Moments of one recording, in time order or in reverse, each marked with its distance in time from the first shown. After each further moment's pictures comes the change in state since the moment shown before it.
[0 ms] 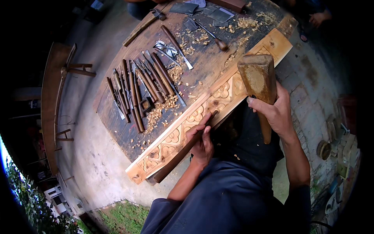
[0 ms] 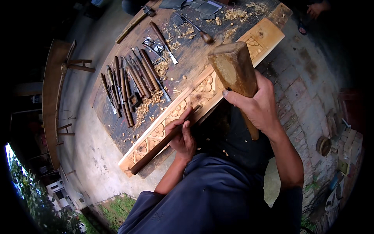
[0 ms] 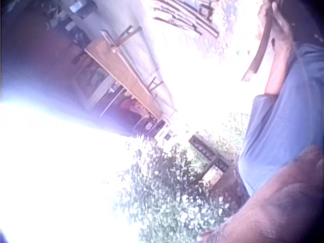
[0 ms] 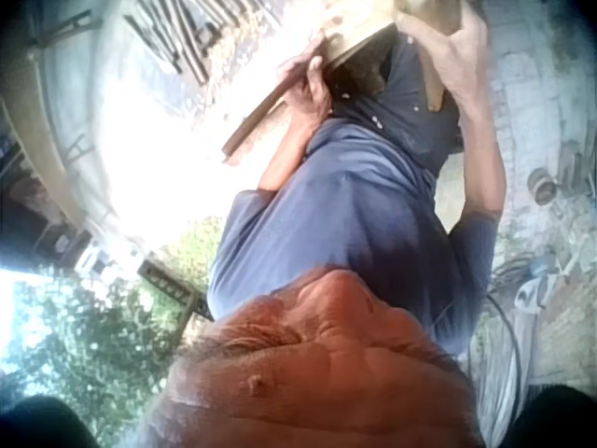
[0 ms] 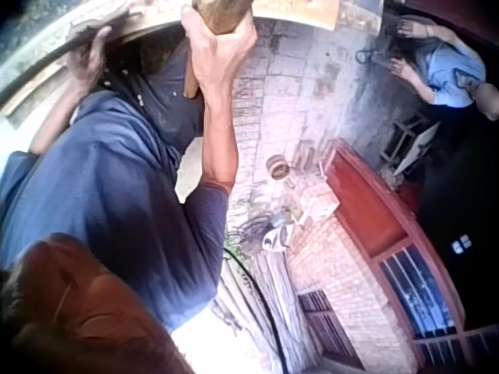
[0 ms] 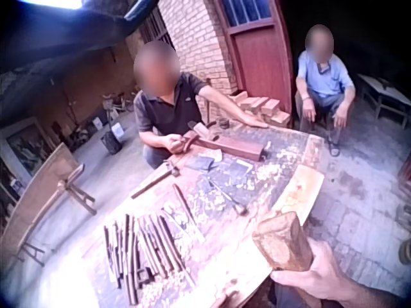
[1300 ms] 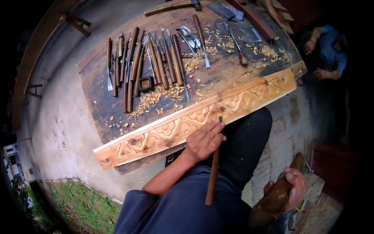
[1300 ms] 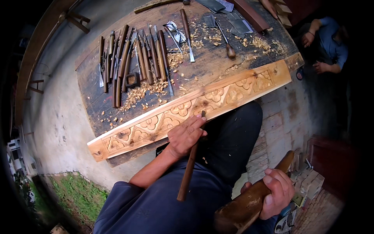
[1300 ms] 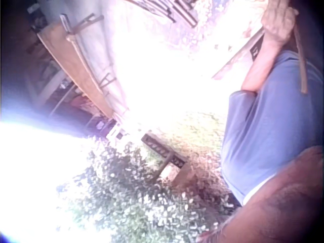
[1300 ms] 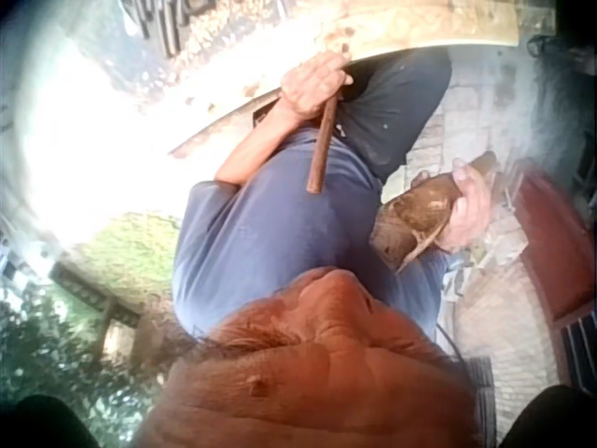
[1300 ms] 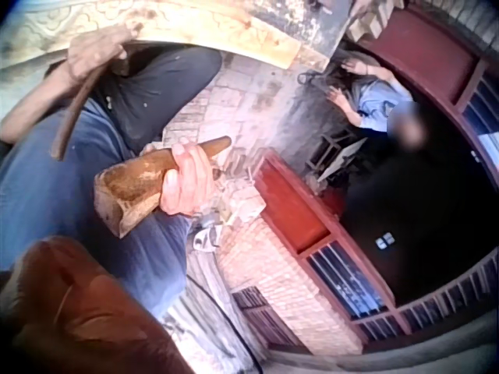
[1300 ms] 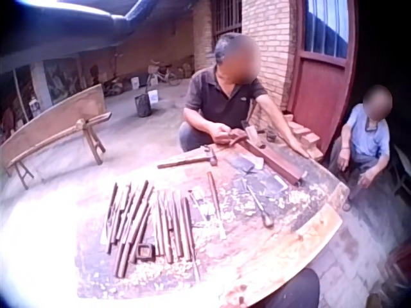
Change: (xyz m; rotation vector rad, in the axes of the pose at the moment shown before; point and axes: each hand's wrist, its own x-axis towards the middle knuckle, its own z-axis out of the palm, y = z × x) left_hand 0.026 0.008 -0.006 0.539 -0.105 0.509; right_hand -0.117 -0.075 -0.020 -1.175 -0.001 -1.008
